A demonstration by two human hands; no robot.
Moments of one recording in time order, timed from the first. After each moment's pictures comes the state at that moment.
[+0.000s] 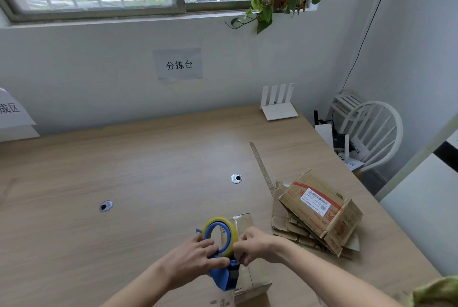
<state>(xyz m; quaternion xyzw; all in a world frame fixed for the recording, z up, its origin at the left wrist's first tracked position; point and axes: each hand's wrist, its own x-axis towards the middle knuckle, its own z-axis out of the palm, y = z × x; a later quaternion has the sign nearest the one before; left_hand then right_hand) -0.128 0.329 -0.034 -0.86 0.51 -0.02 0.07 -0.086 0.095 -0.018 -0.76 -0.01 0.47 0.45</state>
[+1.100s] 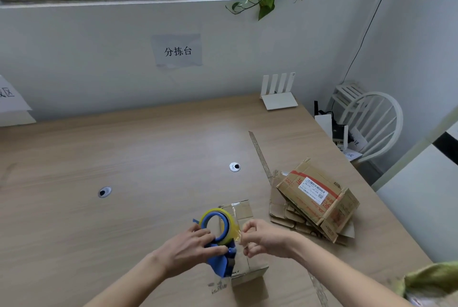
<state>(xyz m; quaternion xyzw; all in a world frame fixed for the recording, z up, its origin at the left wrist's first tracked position) -0.141 0.333 -0.048 -0.88 0.48 -0.03 0.01 -0.103 0.065 -0.022 -0.66 0.05 0.47 0.58</state>
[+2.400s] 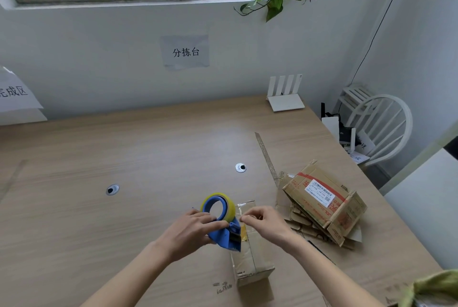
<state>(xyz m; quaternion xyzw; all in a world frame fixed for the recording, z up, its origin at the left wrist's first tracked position) -0.119 0.345 -0.038 -0.92 0.38 -0.05 -0.09 -0.098 0.082 -0.016 -0.85 -0.03 0.22 0.48</state>
